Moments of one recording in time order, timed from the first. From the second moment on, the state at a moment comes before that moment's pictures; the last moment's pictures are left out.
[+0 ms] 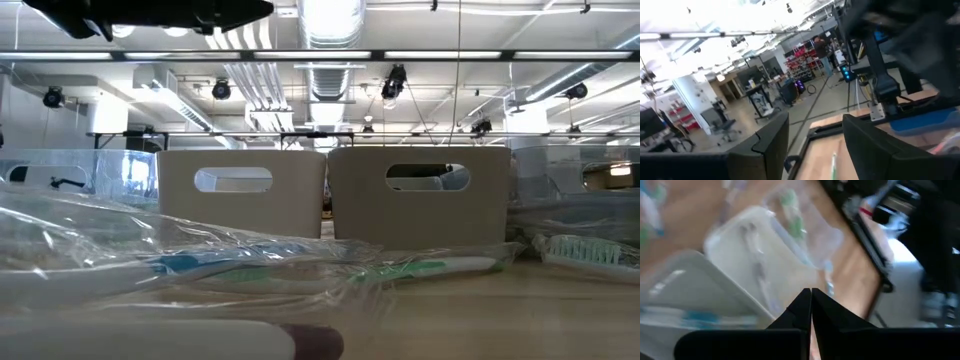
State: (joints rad) left arm 0.06 0.99 0.57 0.63 -0.21 0.47; right arm 0.18 1.67 1.70 -0.84 0.16 -0.74
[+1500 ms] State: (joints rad) left arm 0.00 0.99 0.57 0.26 -0.20 -0.04; right arm 0.48 2.11 1.76 -0.72 0.18 -0.25
